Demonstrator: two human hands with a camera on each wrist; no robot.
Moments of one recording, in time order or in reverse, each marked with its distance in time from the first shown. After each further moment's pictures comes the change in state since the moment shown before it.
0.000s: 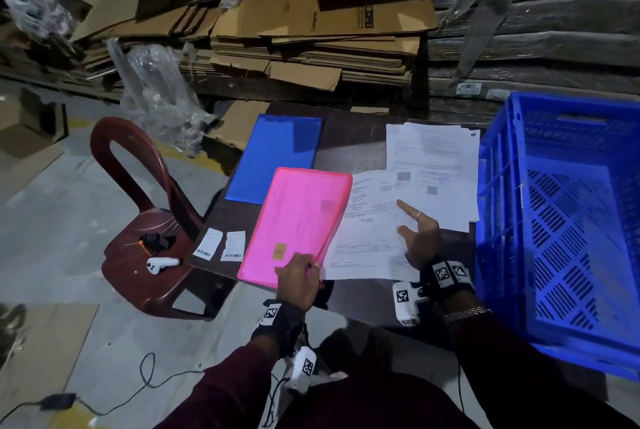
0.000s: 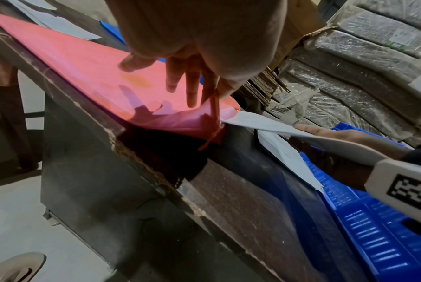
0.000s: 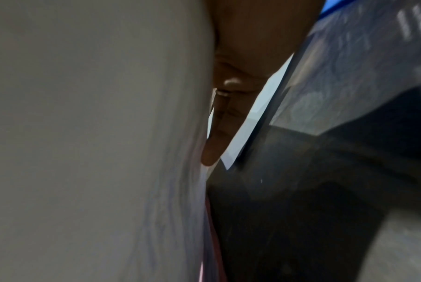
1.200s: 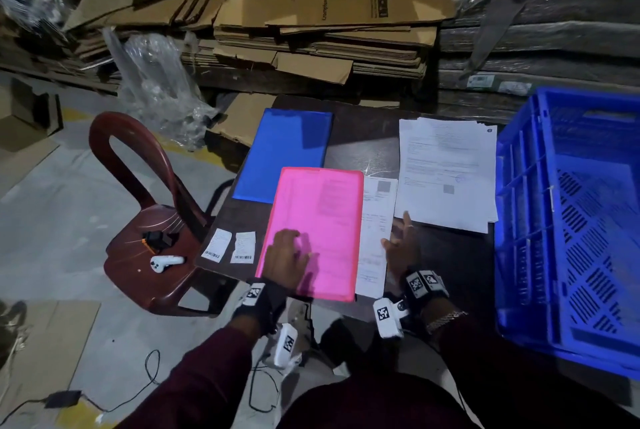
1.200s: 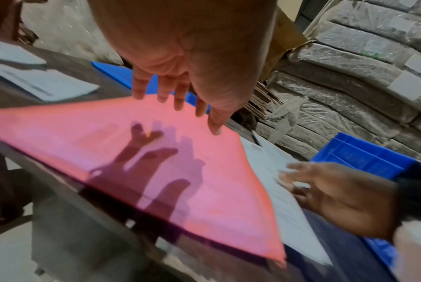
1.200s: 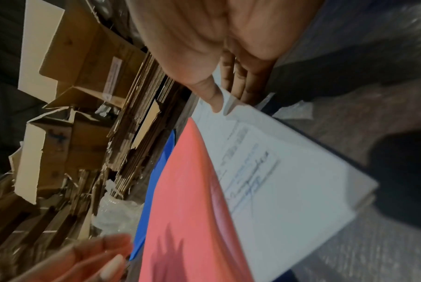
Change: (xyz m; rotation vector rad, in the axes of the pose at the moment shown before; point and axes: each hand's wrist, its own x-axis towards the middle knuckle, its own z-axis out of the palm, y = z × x) left_hand 0.057 -0.037 -0.050 0.130 -0.100 0.155; right_hand -0.007 0.033 0.083 0.005 0.021 0.196
